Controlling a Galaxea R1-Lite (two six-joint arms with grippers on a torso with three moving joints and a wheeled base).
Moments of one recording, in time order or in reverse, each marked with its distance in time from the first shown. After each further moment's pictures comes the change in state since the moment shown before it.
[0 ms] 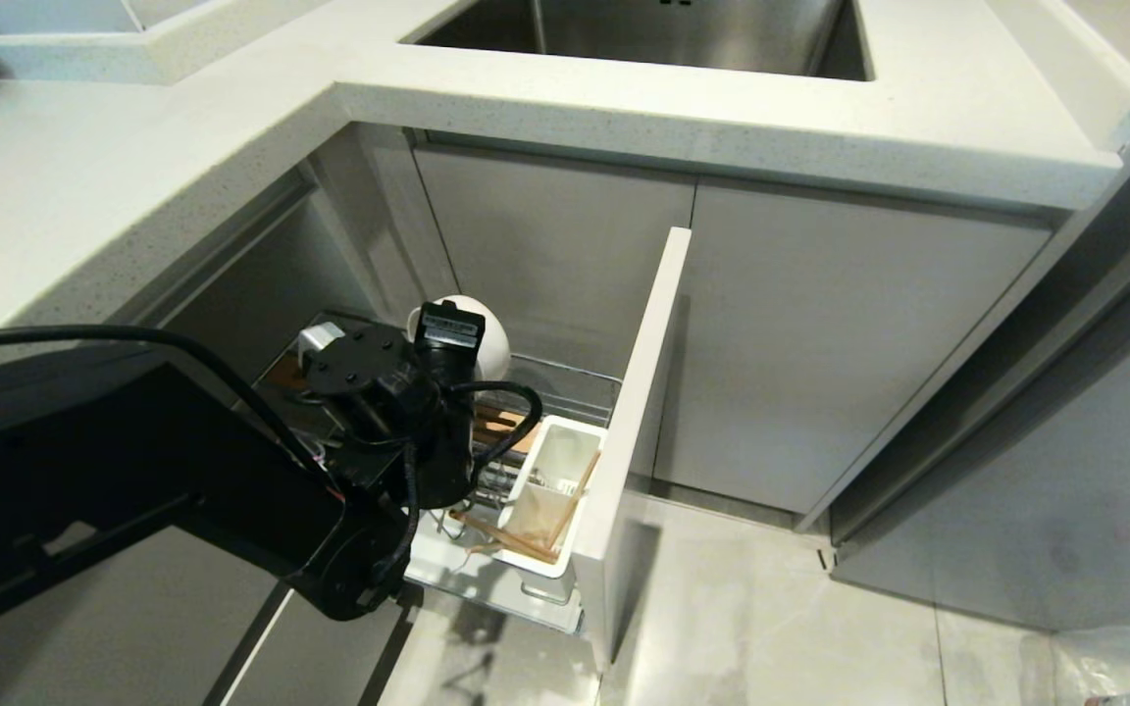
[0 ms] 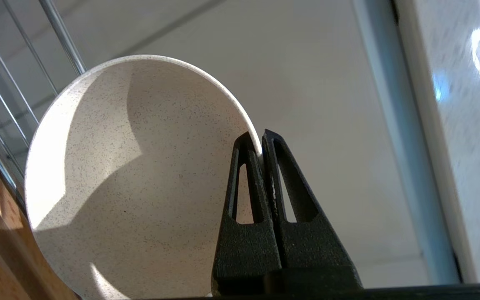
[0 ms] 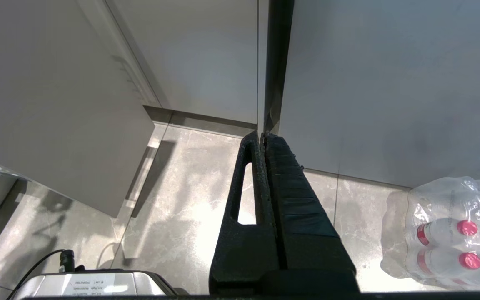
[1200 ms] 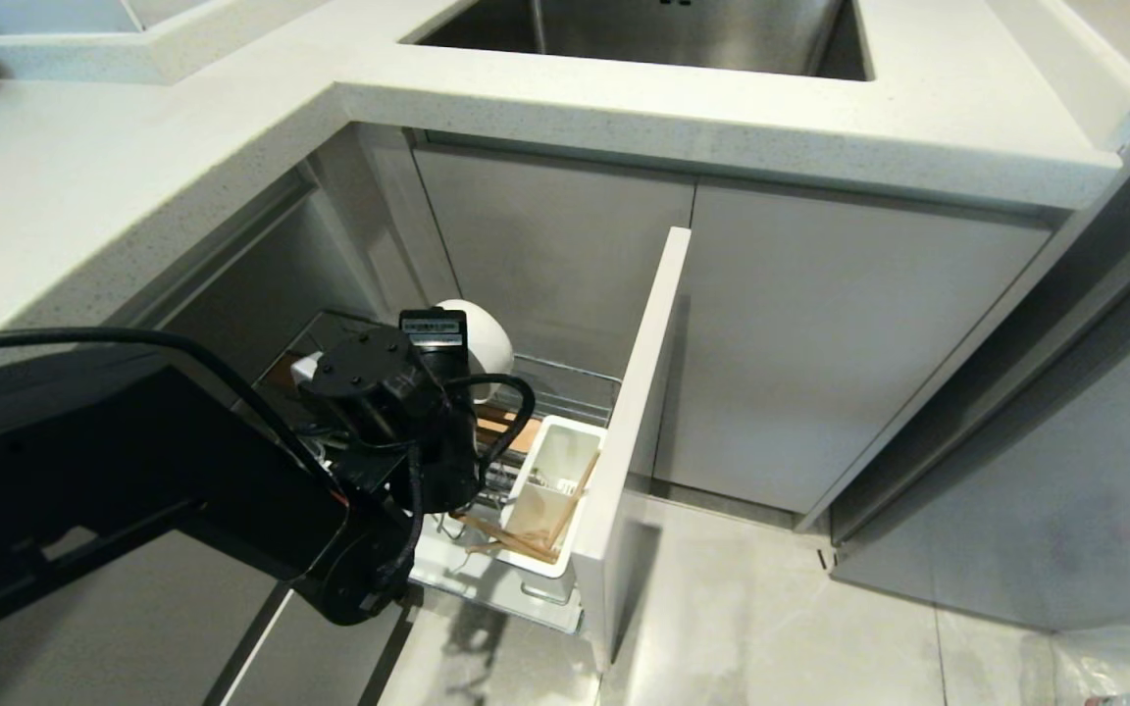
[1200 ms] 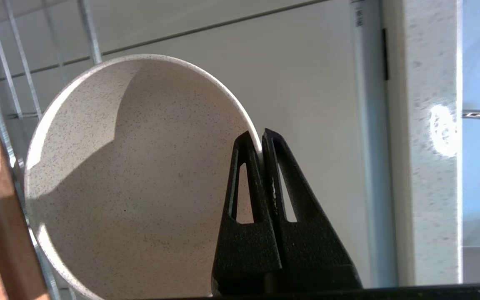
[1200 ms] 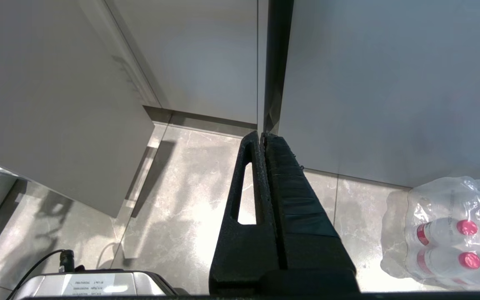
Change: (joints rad) left arm -0.015 0.003 0.004 0.000 0.093 -0.232; right arm 0.000 0.000 0.000 0.000 0.000 0.000
